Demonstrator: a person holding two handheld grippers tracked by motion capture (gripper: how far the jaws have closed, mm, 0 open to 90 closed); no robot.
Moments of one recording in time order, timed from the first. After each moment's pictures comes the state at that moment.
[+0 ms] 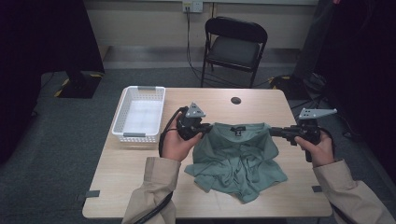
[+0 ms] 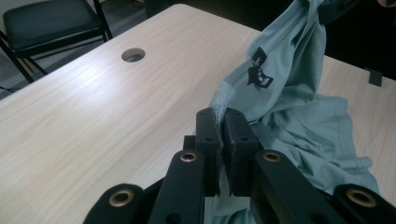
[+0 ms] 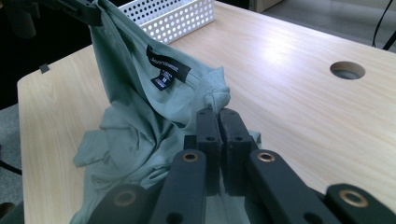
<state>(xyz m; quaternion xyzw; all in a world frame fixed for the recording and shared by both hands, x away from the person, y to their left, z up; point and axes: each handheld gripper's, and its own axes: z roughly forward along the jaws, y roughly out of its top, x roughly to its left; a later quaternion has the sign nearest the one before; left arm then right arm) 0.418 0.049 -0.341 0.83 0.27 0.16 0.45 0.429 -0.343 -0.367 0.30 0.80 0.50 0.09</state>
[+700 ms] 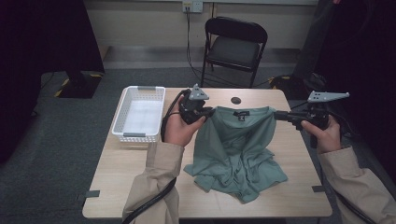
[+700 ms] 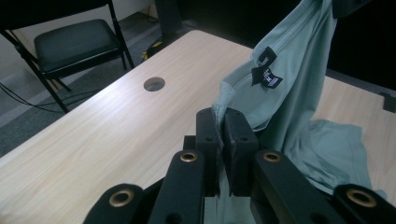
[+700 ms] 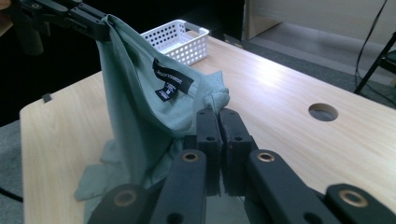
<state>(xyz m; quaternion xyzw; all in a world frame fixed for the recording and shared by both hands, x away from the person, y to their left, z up) 0.435 0.042 -0.298 0.83 0.27 0.19 0.45 0.441 -0.346 -0.318 0.30 0.79 0.53 0.12</state>
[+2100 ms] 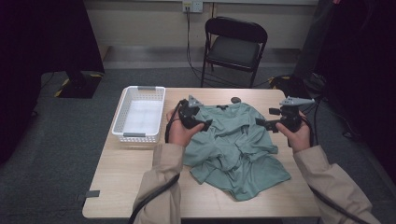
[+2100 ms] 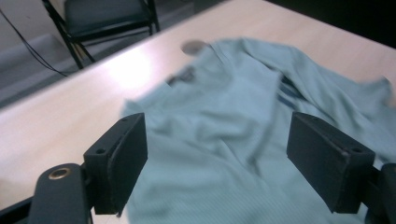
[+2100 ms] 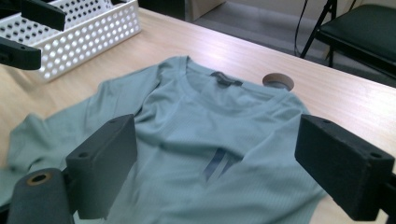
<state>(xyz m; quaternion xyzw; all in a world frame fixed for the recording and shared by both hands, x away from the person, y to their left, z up) 0.475 0.049 -0.393 0.81 0.34 0.20 0.43 0.483 -0.310 -0.385 0.38 0.77 0.47 0.19</state>
